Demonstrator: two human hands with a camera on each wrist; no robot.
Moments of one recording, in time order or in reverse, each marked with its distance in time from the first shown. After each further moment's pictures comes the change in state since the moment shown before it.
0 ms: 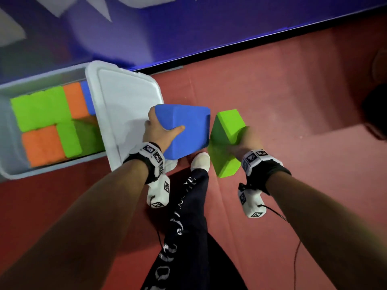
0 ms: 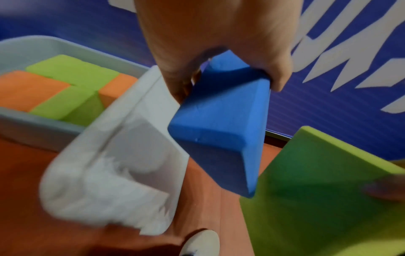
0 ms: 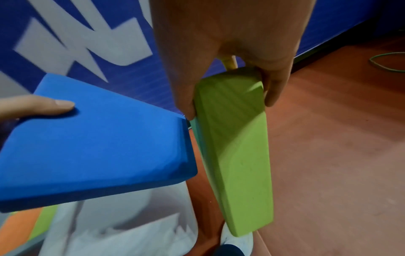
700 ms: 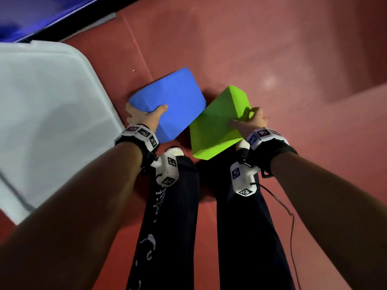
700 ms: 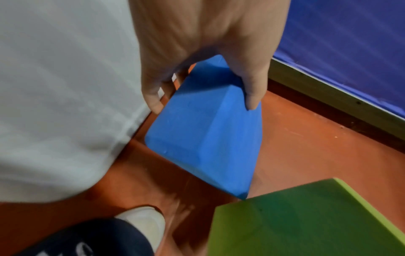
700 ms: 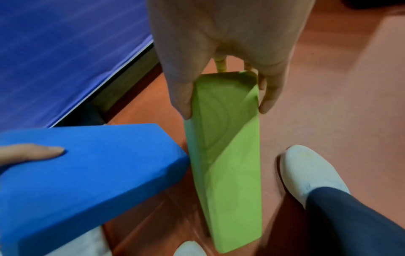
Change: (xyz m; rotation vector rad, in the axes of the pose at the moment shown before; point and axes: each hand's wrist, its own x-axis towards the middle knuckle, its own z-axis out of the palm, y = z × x) left_hand 0.181 -0.008 0.233 -0.001 0.067 -0.399; right_hand 0.258 0.106 0.023 0.307 -0.090 0.335
